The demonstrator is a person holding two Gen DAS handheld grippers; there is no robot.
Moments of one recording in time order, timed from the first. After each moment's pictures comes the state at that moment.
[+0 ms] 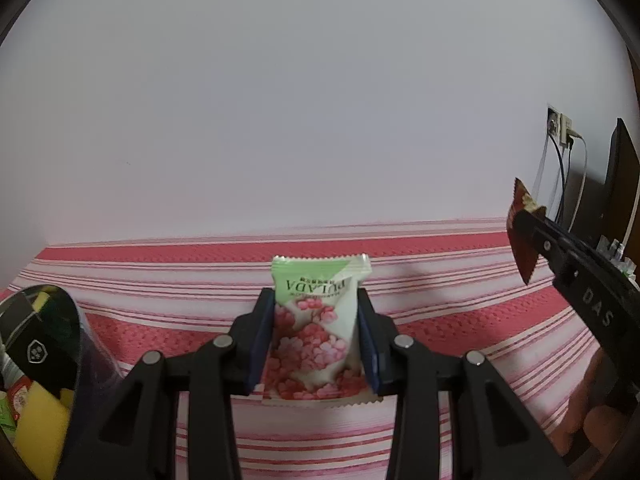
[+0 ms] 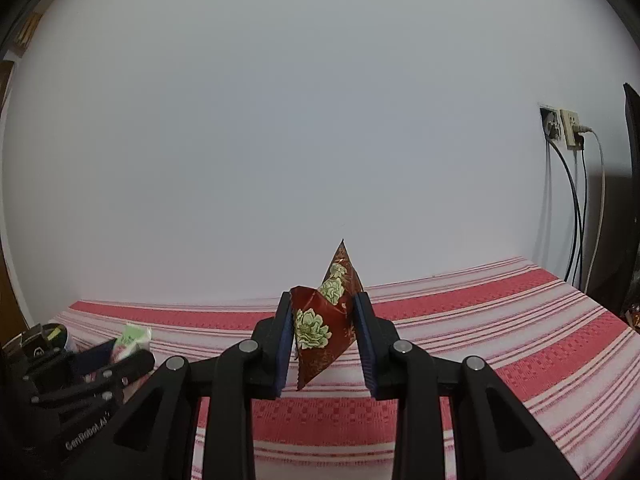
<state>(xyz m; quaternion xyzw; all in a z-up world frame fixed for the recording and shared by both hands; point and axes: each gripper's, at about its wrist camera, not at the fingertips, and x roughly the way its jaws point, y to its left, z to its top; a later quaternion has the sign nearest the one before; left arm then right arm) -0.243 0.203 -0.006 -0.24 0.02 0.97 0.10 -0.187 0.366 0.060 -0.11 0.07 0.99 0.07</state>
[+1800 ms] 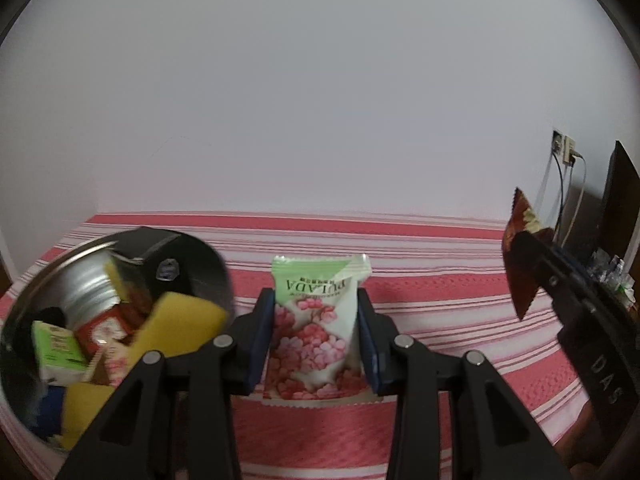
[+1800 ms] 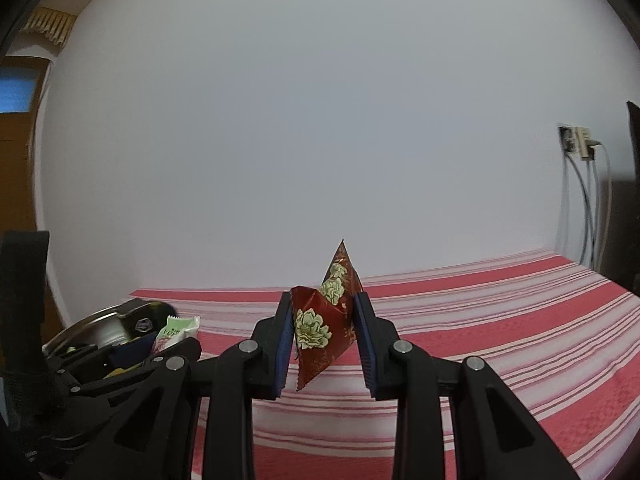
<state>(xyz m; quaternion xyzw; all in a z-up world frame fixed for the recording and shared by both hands) -0.163 0.114 0.002 -0.23 -0.02 0.97 0.07 -0.103 0.237 0.066 -0.09 0.07 0.99 0.01</state>
